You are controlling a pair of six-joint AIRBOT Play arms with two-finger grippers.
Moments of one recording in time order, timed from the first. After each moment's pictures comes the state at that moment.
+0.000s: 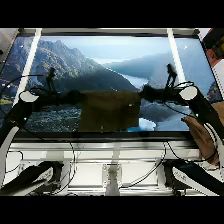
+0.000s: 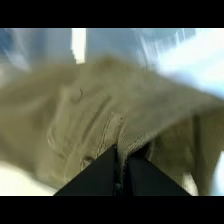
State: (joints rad) left arm -0.05 -1.11 0.78 0.61 -0.96 -1.16; right arm 0.13 -1.11 0.89 -0.91 0.94 1.53
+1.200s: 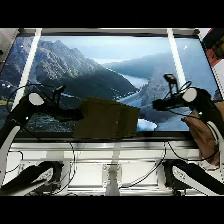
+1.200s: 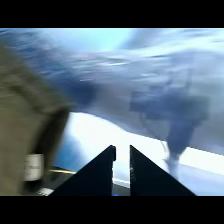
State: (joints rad) left arm -0.06 -1.12 0.79 1.02 -1.19 -1.32; right arm -0.01 -1.12 0.88 -1.28 1.07 1.33
